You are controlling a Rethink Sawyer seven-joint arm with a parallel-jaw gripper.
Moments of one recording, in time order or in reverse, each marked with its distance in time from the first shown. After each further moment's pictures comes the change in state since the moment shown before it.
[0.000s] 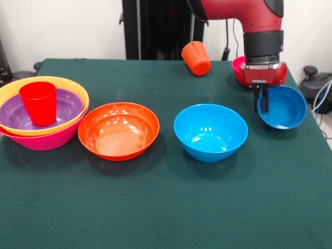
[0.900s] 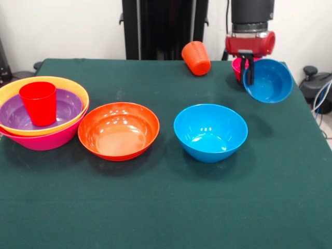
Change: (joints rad) arm -0.055 -0.246 -0.036 0.132 0.004 0.198 0.000
